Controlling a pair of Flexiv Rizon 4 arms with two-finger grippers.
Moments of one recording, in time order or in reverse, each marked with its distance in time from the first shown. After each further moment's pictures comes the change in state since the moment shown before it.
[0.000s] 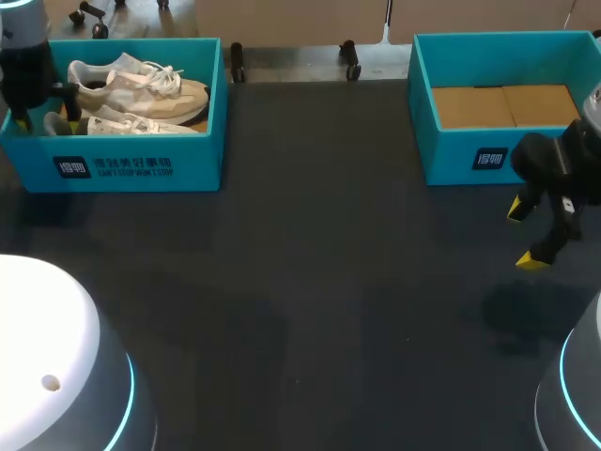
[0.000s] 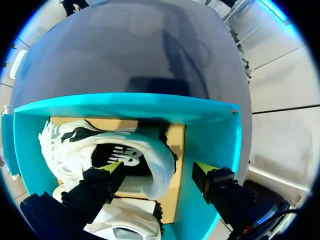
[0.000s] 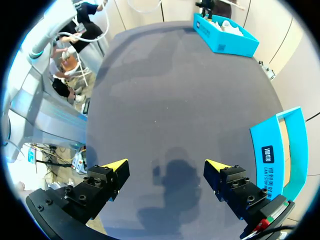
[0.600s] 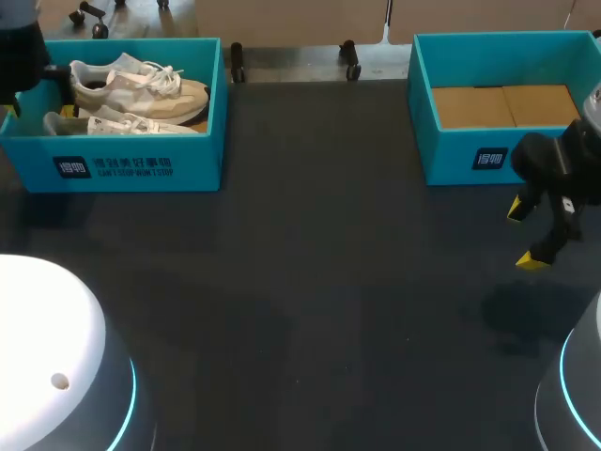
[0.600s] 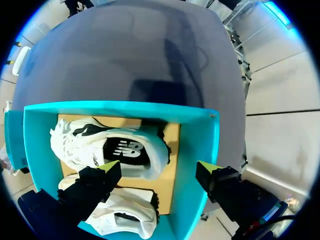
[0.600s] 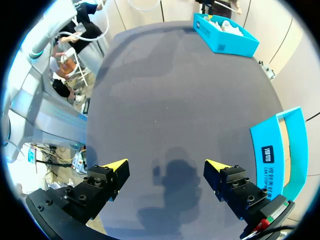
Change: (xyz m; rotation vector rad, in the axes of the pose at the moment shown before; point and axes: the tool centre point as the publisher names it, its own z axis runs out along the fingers) left arm 0.006 0.001 -0.034 -0.015 -0.012 -0.020; right arm 0.000 0.000 0.000 0.000 0.000 0.000
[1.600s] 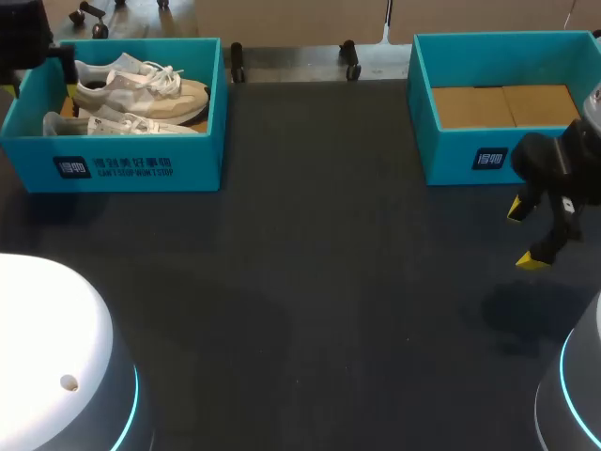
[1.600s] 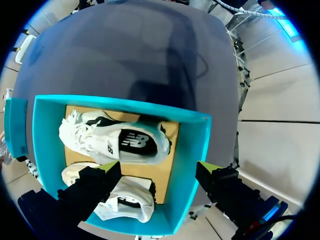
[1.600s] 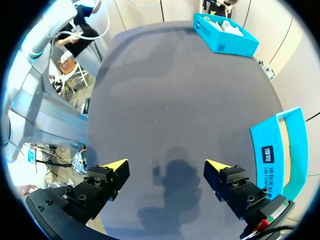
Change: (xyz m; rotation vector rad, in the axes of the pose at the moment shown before) left arm -0.009 0.002 -0.044 -0.026 0.041 -0.086; right arm 0.000 0.000 0.000 0.000 0.000 0.000
